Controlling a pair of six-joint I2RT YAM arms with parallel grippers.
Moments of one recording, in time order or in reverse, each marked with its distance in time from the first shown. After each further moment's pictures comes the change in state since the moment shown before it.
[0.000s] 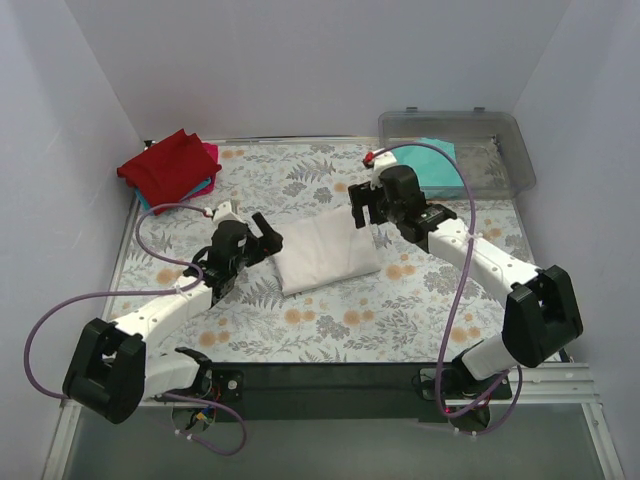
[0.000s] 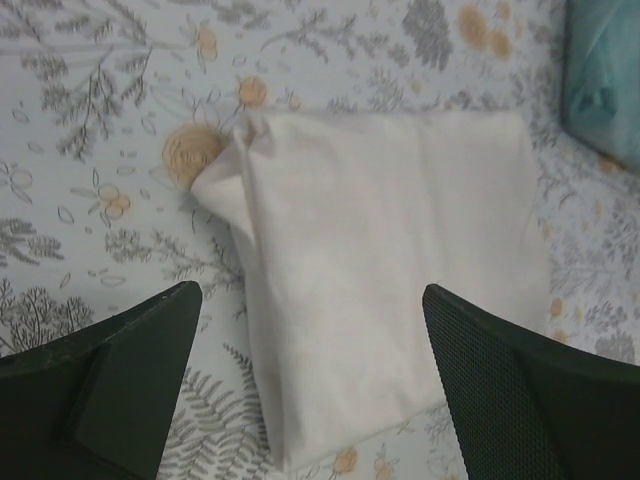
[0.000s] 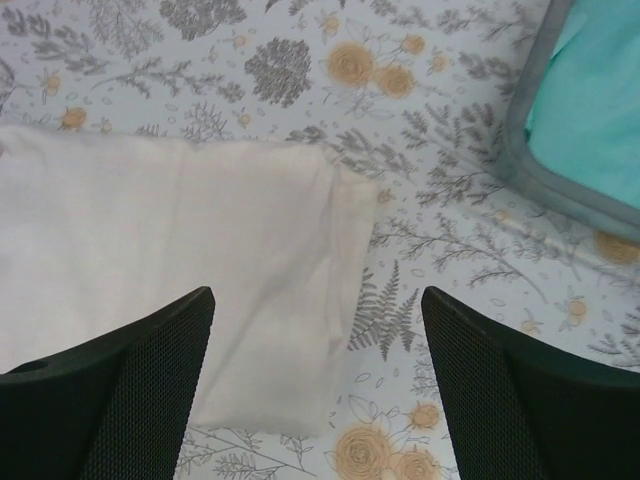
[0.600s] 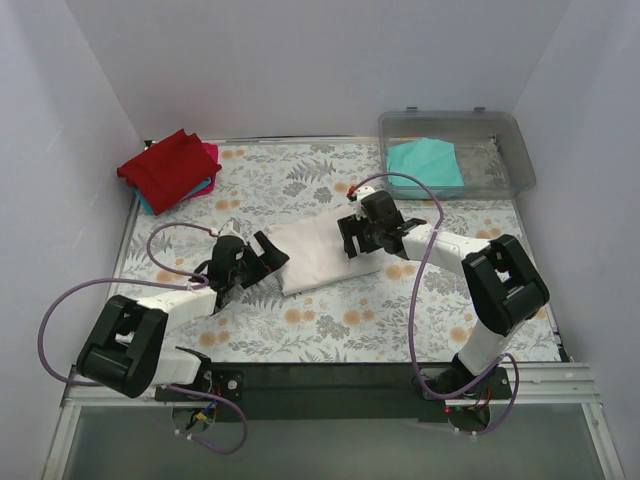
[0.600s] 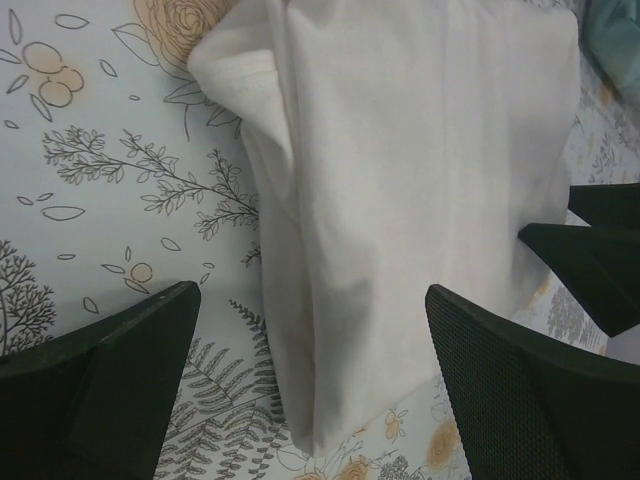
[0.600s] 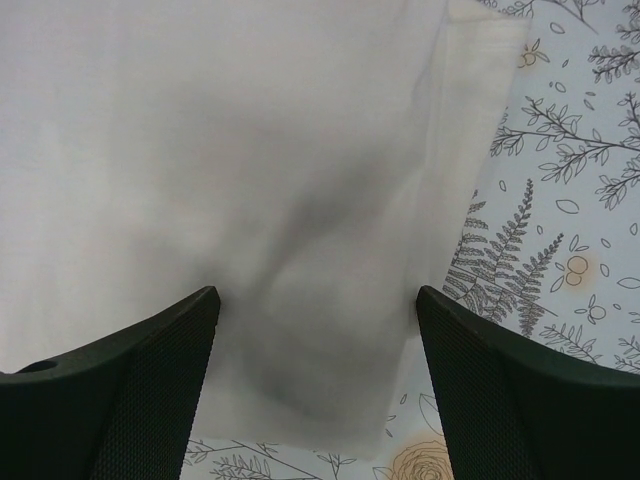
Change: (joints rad) left arm 0.067 0.134 -0.194 0.207 0.276 -0.112; right arm 0.028 0.208 -0.157 0.110 -0.119 0.052
